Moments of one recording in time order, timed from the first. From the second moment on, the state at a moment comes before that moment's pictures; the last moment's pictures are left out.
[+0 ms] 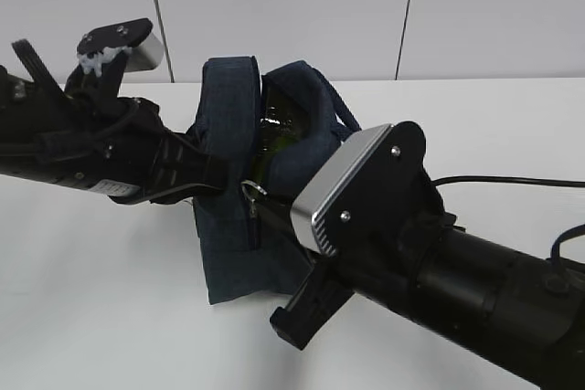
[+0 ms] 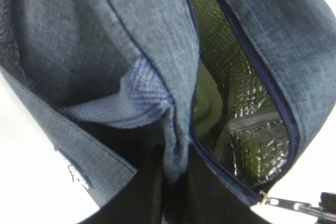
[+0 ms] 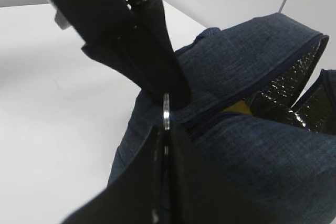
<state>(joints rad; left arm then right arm) -0.53 1.45 -0.84 -0.79 0.35 0.52 0.84 1.53 -0.52 0.10 -0.71 -0.31</state>
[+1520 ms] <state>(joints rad) -0.56 1.46 -0.82 -0.73 0.48 0.55 0.84 1.52 -0.52 0.08 -0.74 -0.29</state>
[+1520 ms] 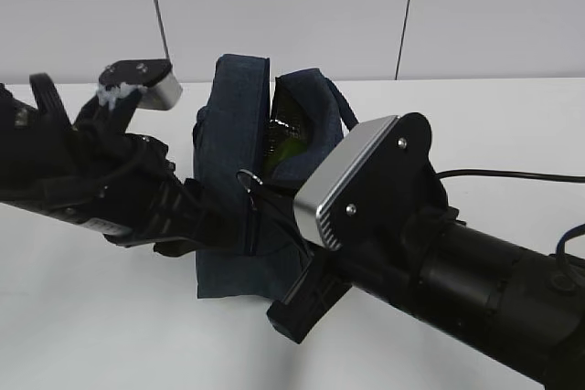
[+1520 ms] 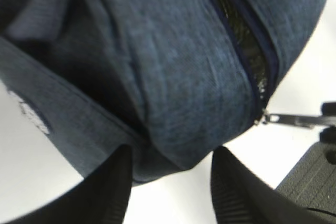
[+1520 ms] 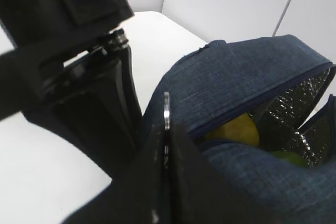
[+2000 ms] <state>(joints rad) -0.56 1.46 -0.82 -0.73 0.47 0.55 0.84 1.52 -0.52 0.08 -0.75 -0.29</state>
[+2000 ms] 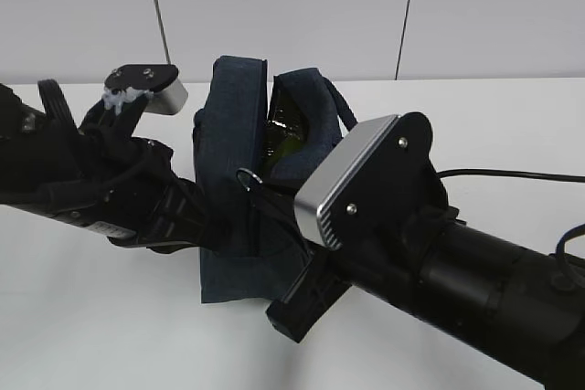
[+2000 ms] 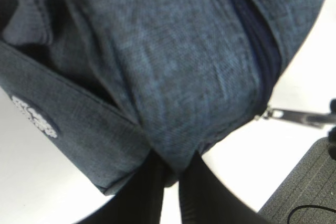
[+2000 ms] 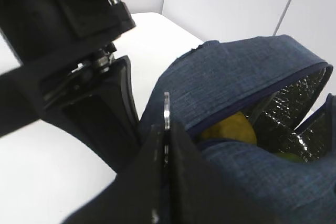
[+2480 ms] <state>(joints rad) -0.57 1.47 -0.82 -0.69 0.50 0.55 0.84 1.52 -0.52 0.09 -0.80 -0.29</state>
